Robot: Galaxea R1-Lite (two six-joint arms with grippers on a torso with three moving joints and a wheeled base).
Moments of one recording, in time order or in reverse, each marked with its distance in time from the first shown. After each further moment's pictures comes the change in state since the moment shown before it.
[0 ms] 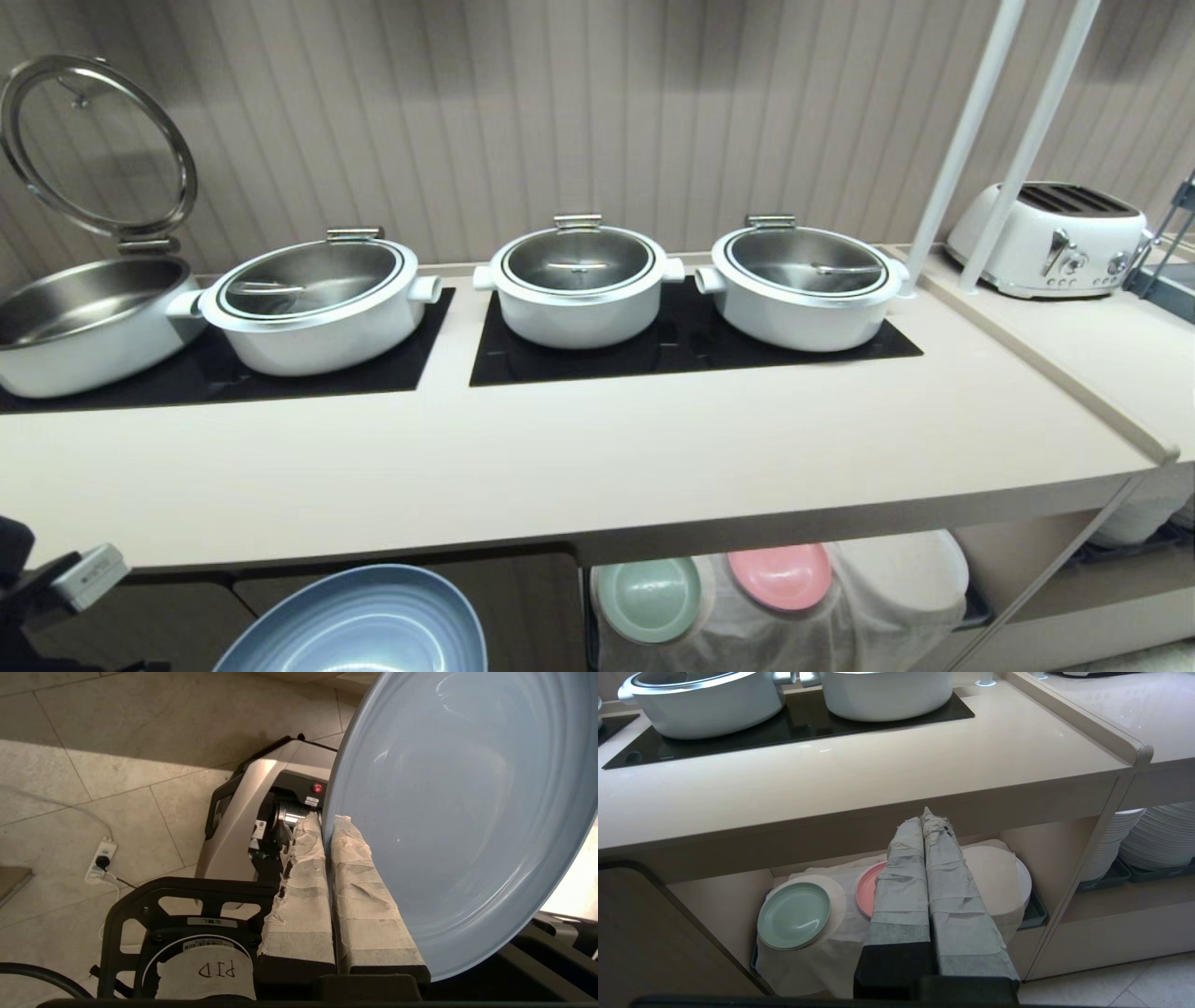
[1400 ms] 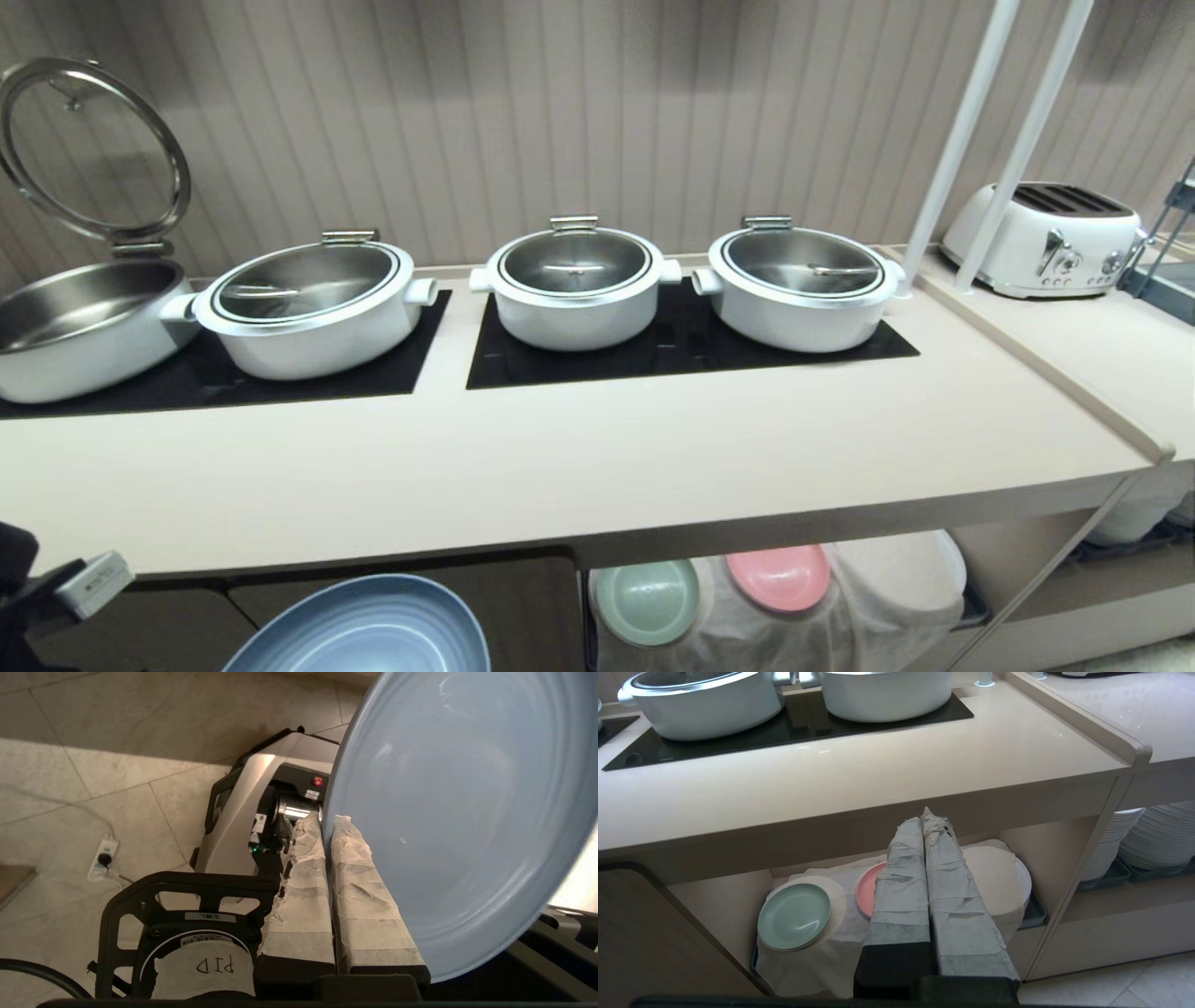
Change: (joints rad) left arm -0.011 0.000 0.010 0.005 0.000 -0.001; right arm 0.000 0.000 0.000 -0.001 0.000 0.000
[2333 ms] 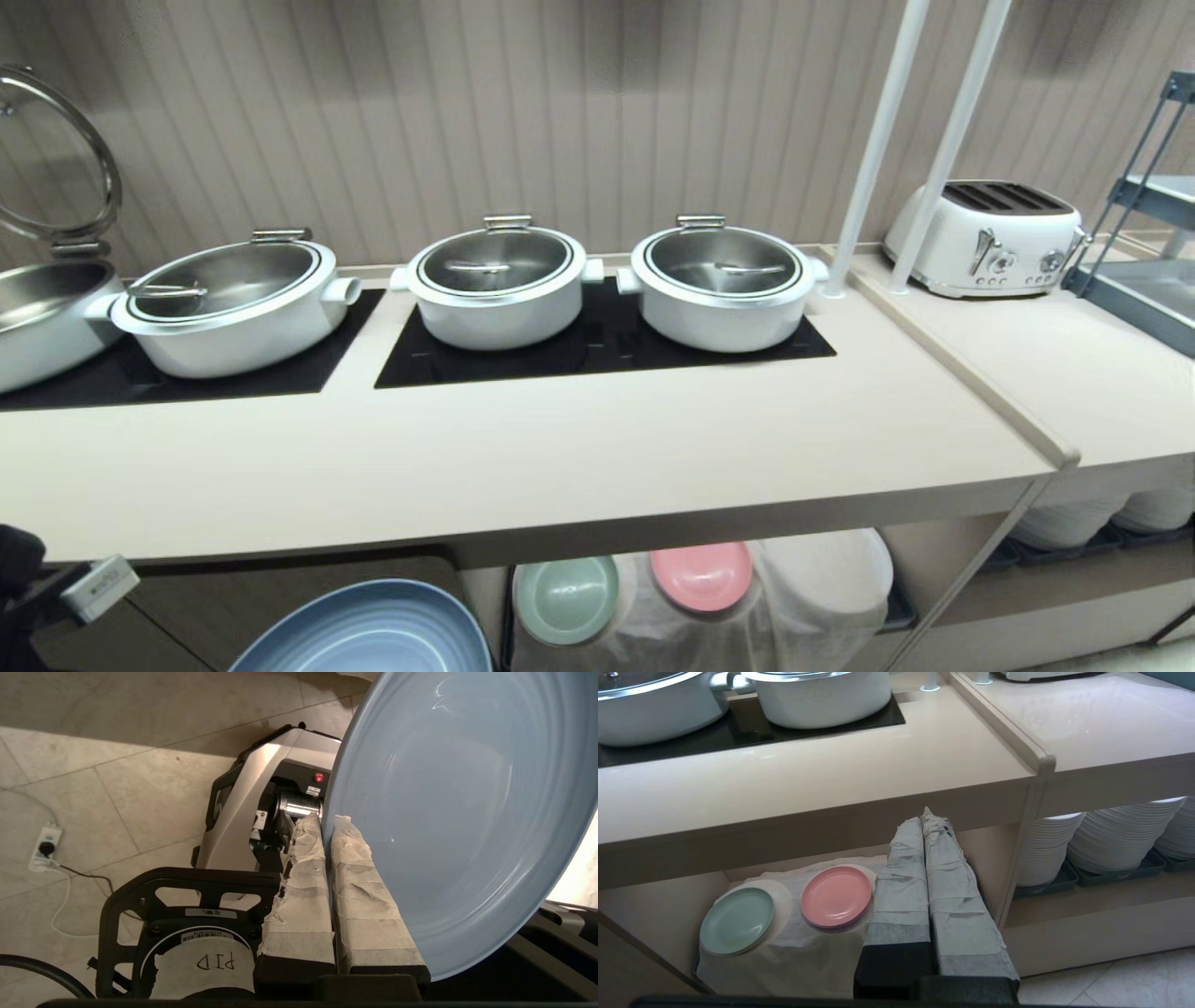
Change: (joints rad) left arm -0.012 0.000 0.008 0.002 0.001 -0.003; right arm 0.000 0.000 0.000 0.001 0.000 0.000
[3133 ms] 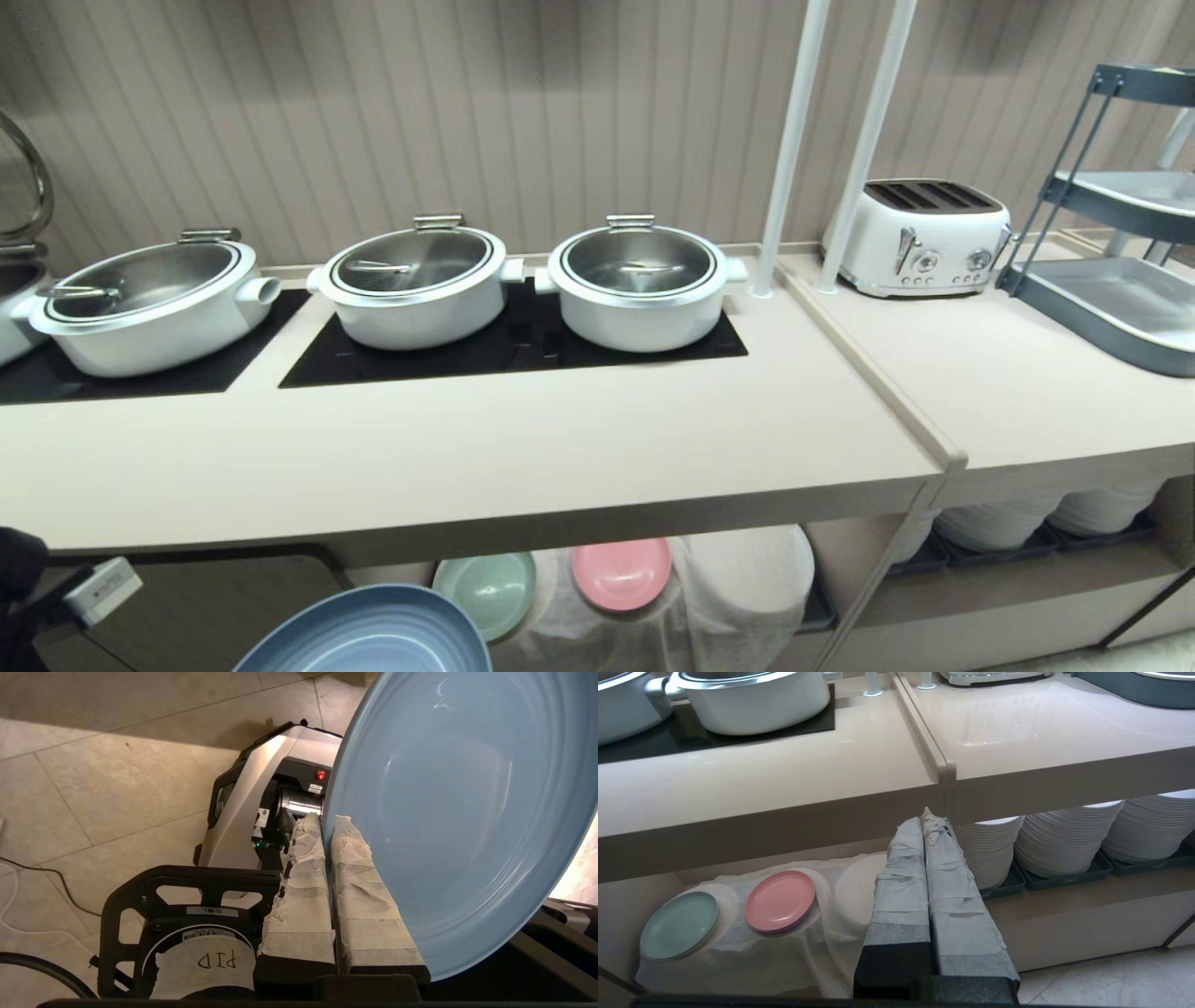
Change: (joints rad) left arm -0.011 0.000 0.005 0.000 0.007 -0.002; right arm 0.000 0.000 0.000 0.000 0.000 0.000
